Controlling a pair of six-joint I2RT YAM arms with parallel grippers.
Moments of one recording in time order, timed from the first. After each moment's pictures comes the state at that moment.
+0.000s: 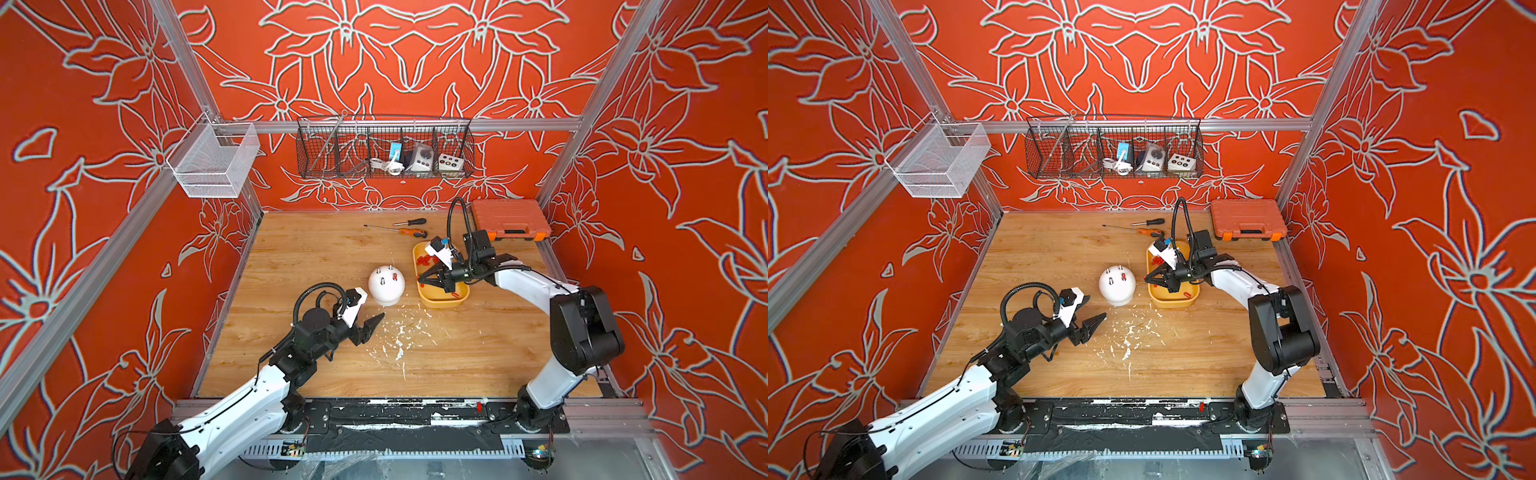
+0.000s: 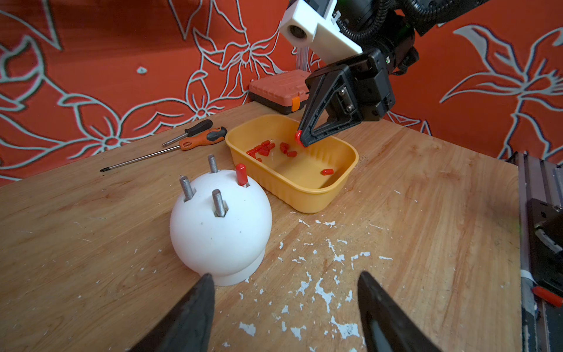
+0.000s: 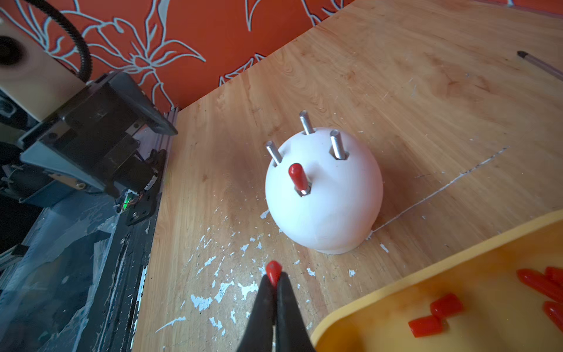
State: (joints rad) left arm -0.57 0.76 0.27 0.30 0.21 0.02; right arm 0.36 1.68 1.10 -0.33 -1.05 -0.42
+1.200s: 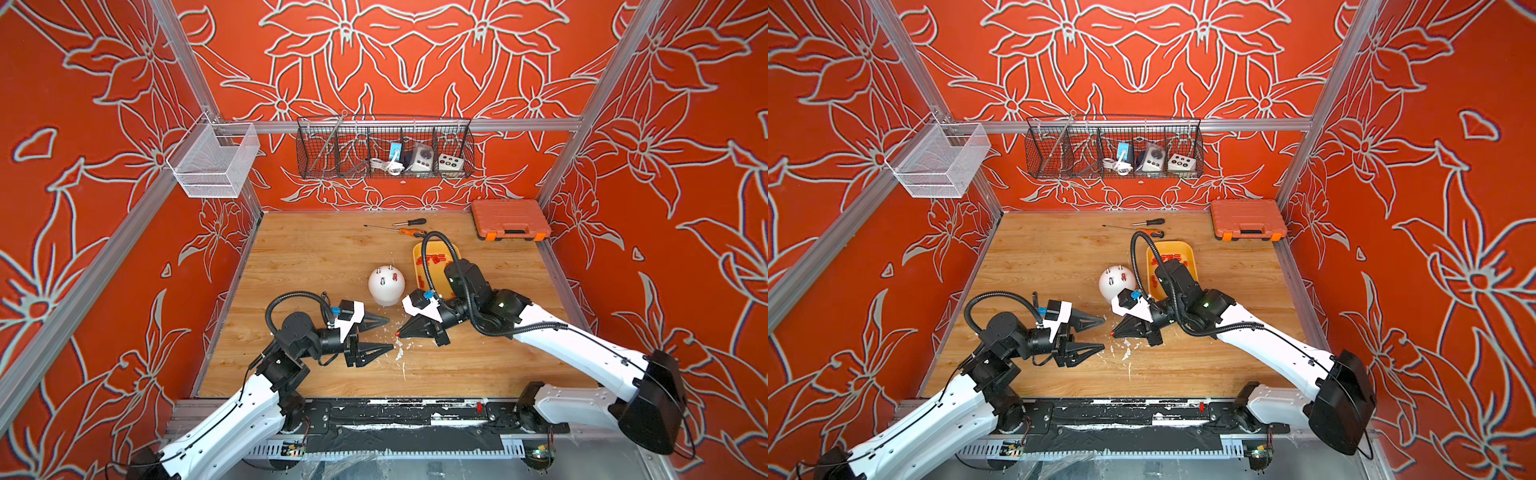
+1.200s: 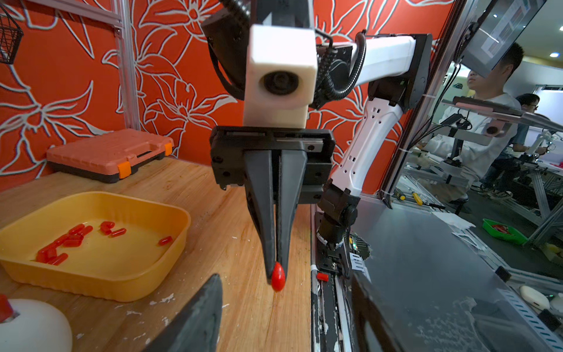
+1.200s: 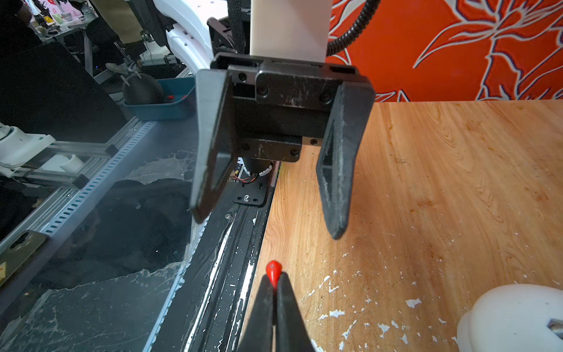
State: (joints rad) left arm -0.57 0.62 0.32 0.35 0.84 -0.20; right arm 0.82 1.23 0.96 -0.38 -0.94 -0.44
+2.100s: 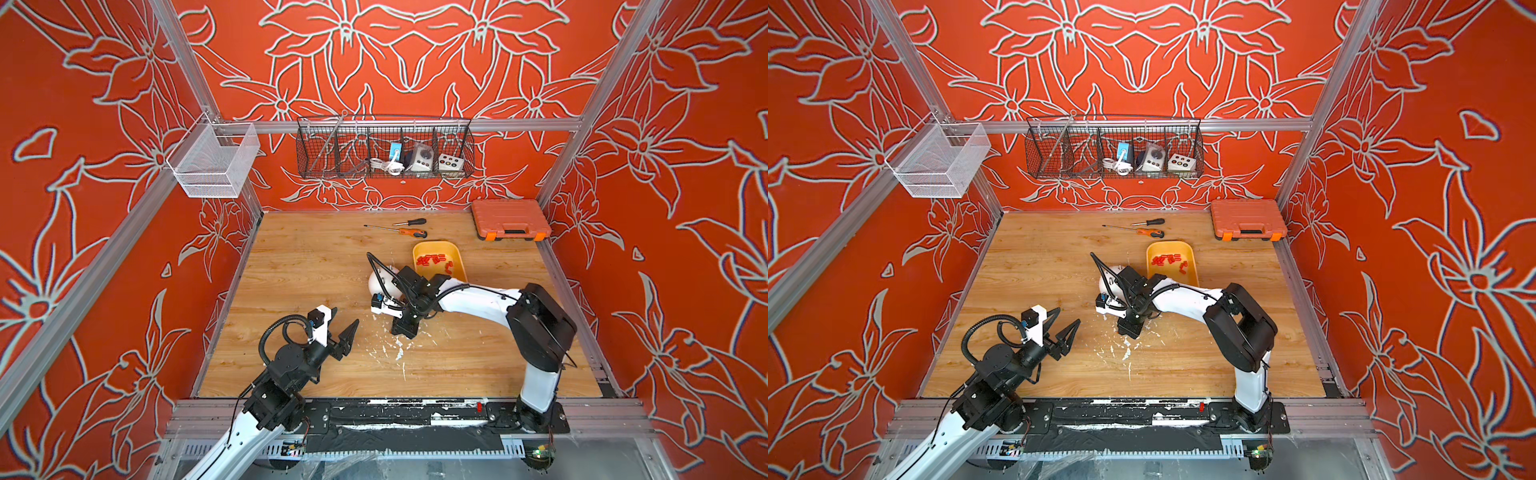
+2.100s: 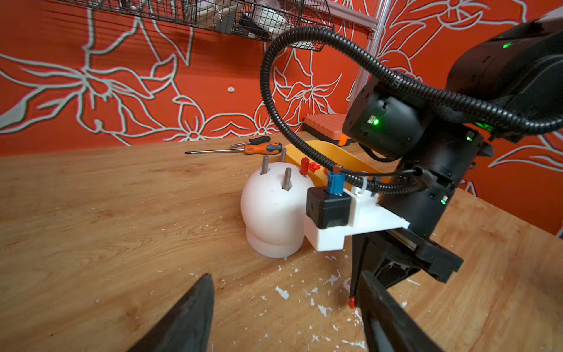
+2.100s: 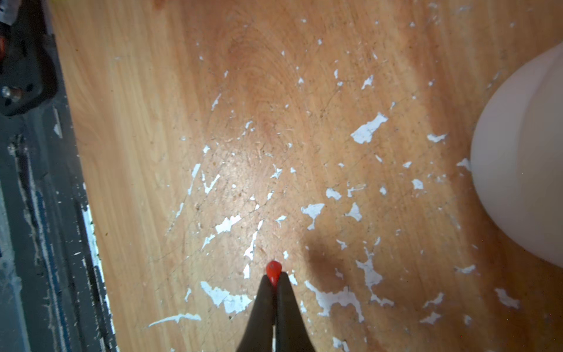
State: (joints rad) left arm -0.57 0.06 0.05 -0.04 -0.07 -0.14; right arm 0.87 1.87 1.23 -0.64 -0.42 -0.37
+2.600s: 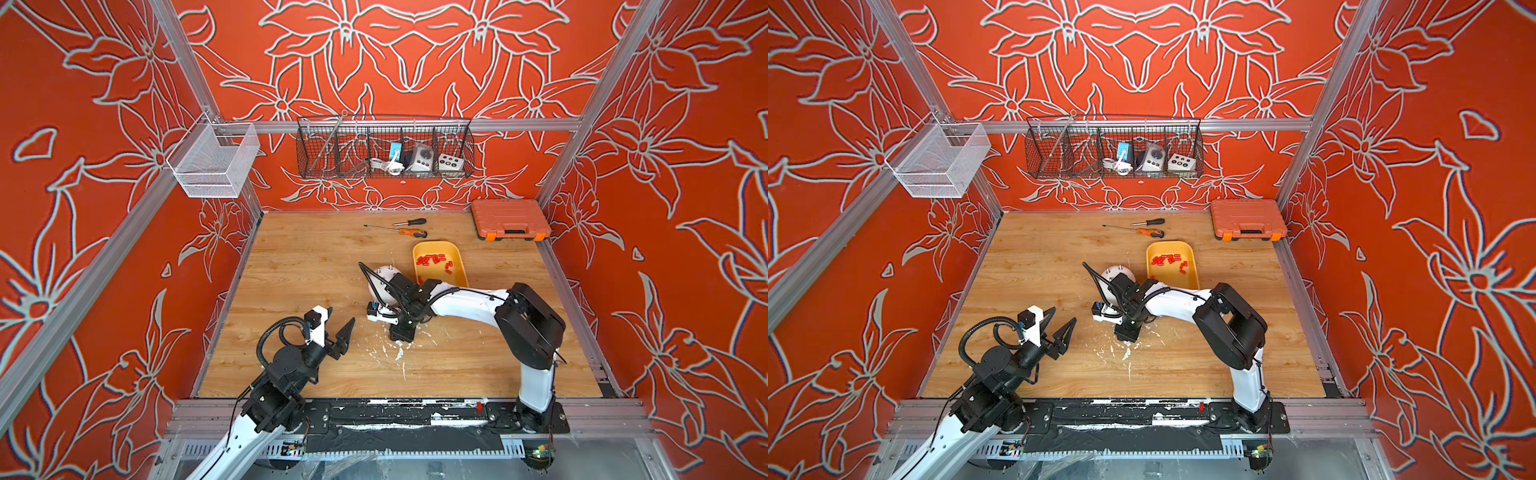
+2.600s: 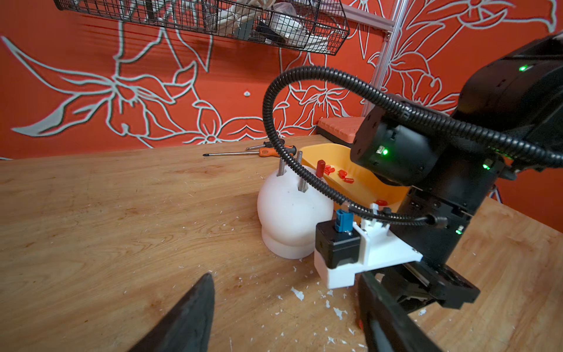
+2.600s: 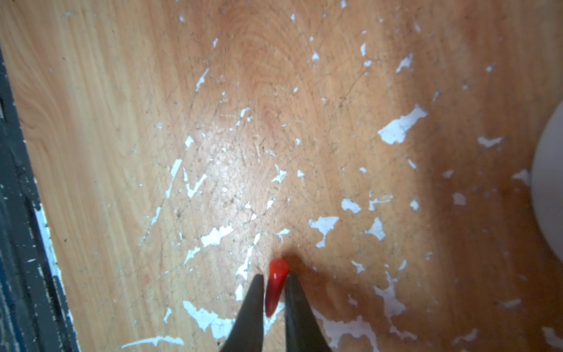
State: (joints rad) left arm -0.57 0.02 0.05 -0.08 -0.12 -0.12; right arm 0.91 1.91 1.24 -0.63 -0.35 -0.39
